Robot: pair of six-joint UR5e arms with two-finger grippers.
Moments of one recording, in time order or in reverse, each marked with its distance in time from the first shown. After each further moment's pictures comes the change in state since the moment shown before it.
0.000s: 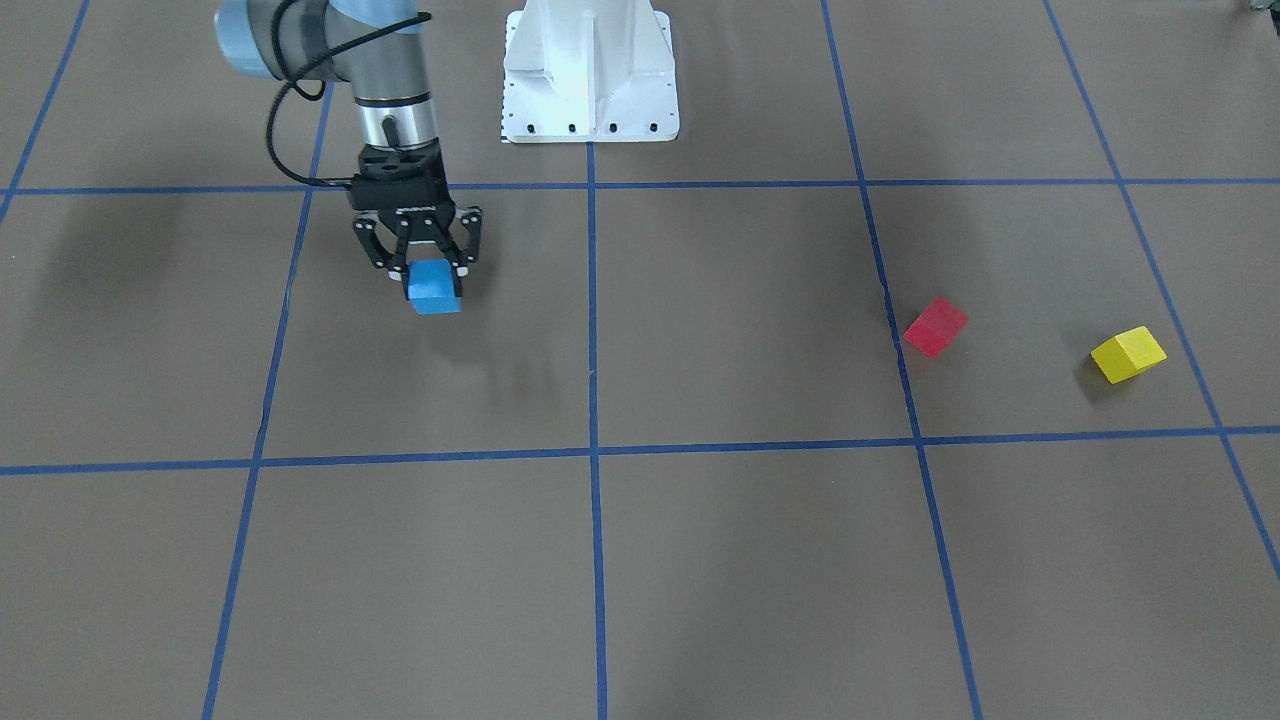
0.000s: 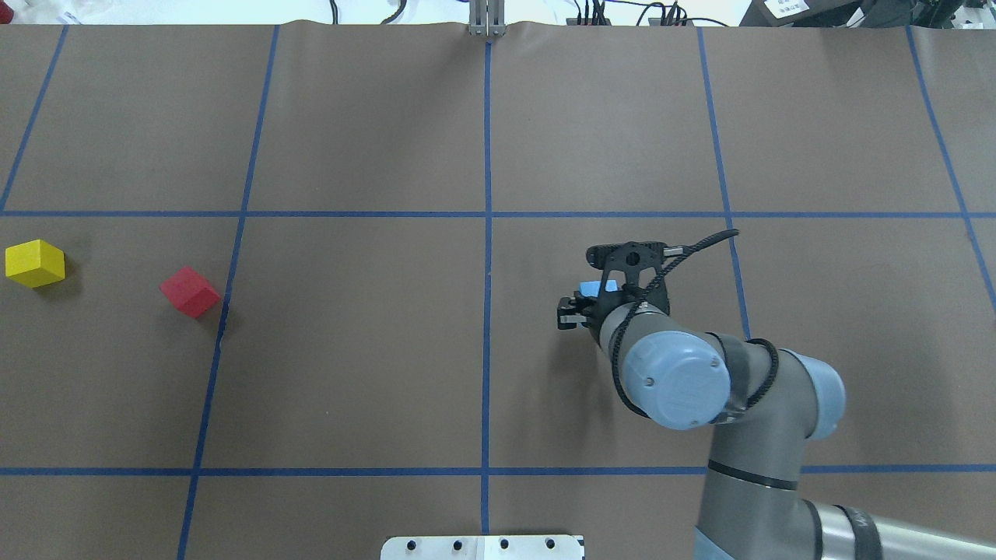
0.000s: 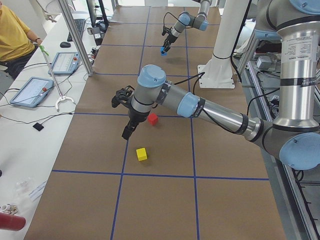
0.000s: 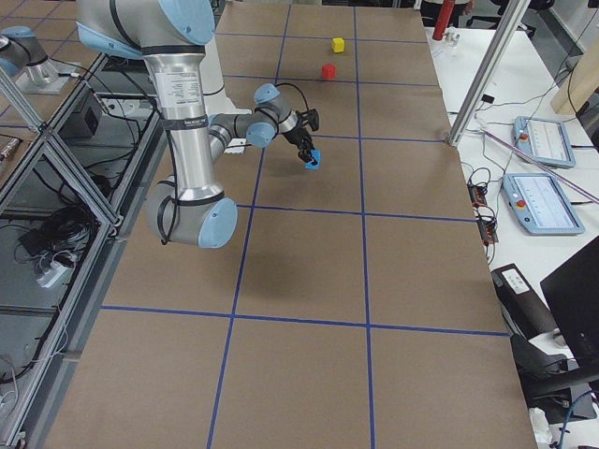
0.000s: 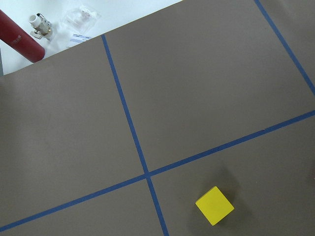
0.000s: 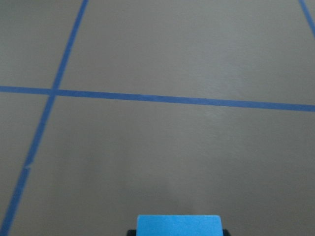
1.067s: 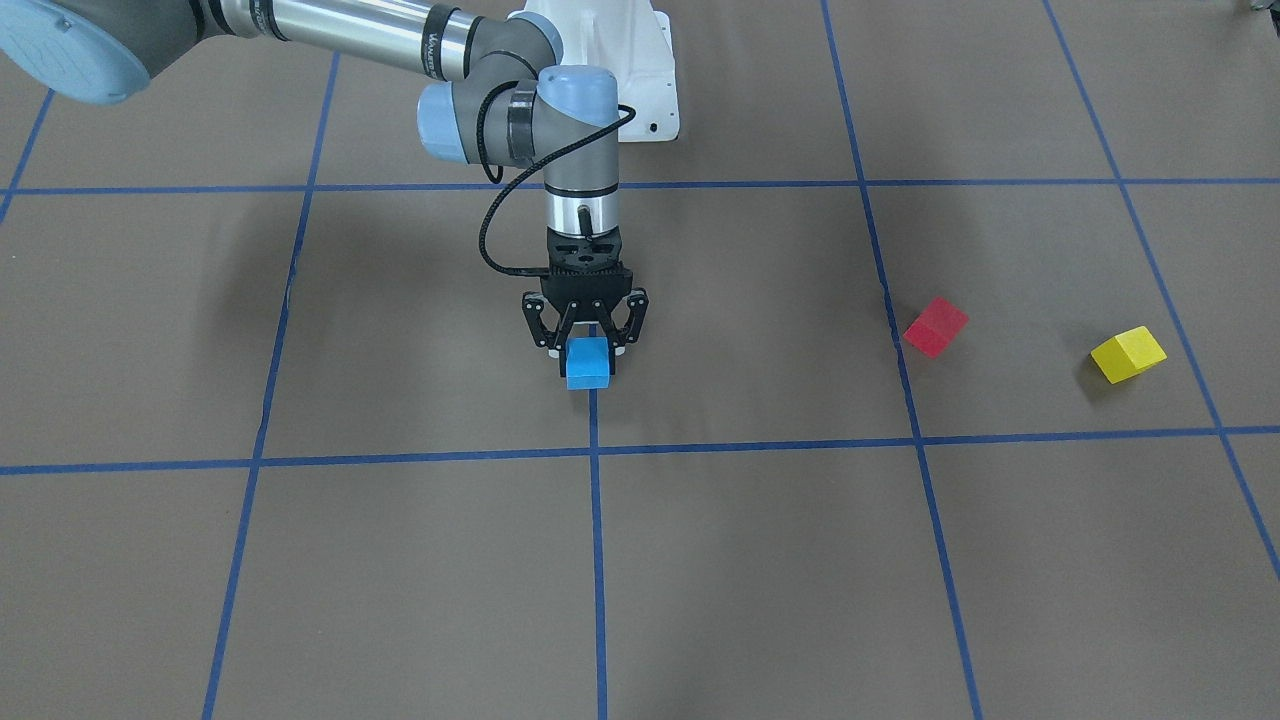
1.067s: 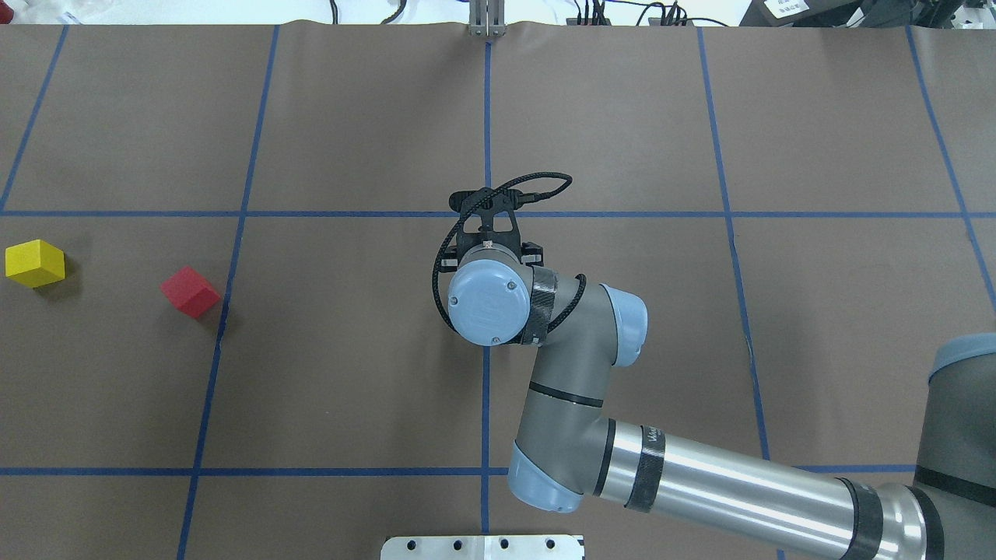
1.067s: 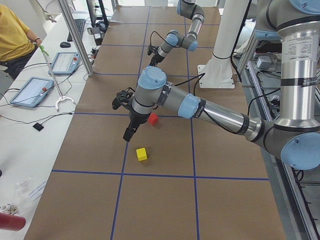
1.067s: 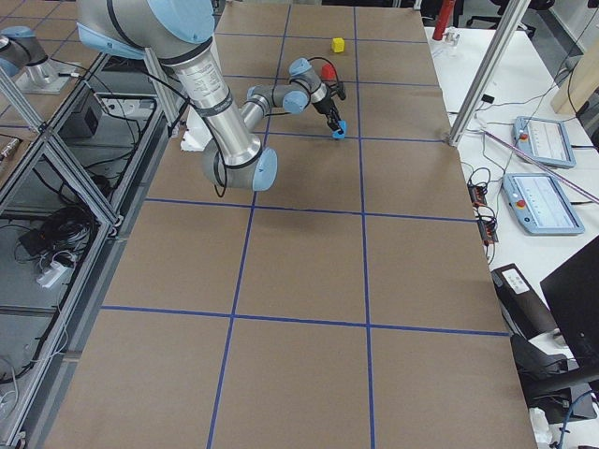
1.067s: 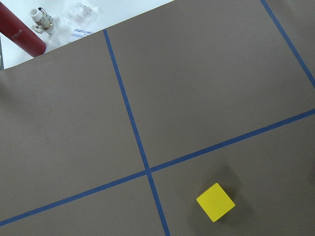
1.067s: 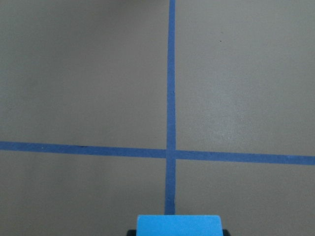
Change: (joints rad) left arm -0.001 0.010 0.000 0.000 -0.001 -0.003; right arm 0.056 0.378 -0.431 0.004 0.004 0.007
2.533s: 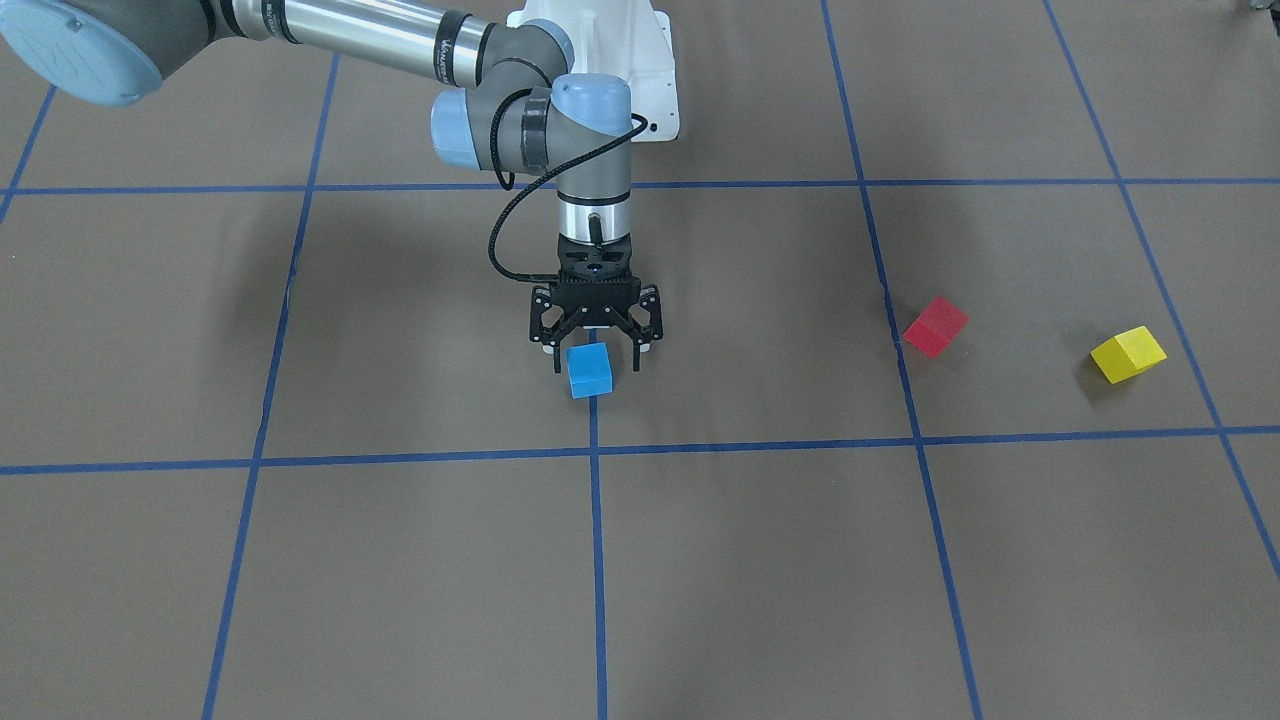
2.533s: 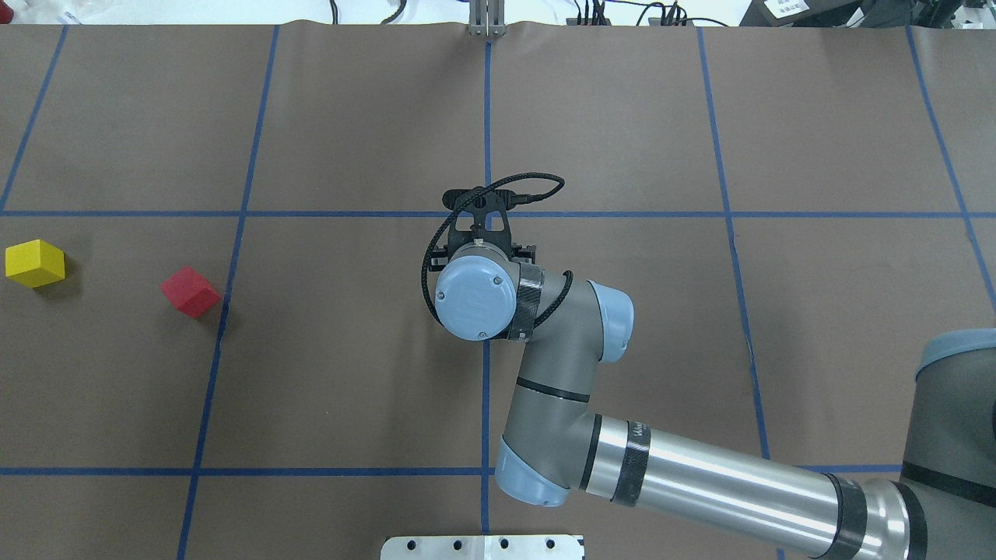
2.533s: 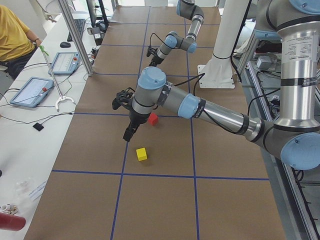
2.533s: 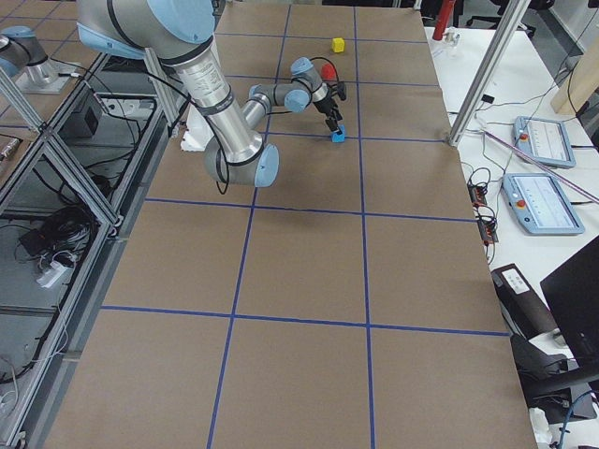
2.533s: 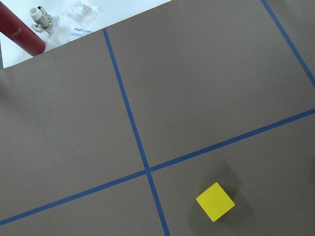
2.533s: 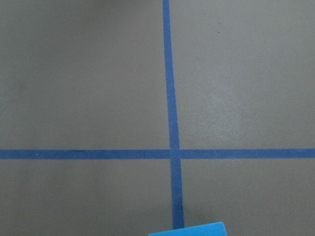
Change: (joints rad) left arm 0.001 -0.004 0.000 0.000 0.000 0.000; right arm 0.009 0.031 -0.027 0.004 0.026 0.046
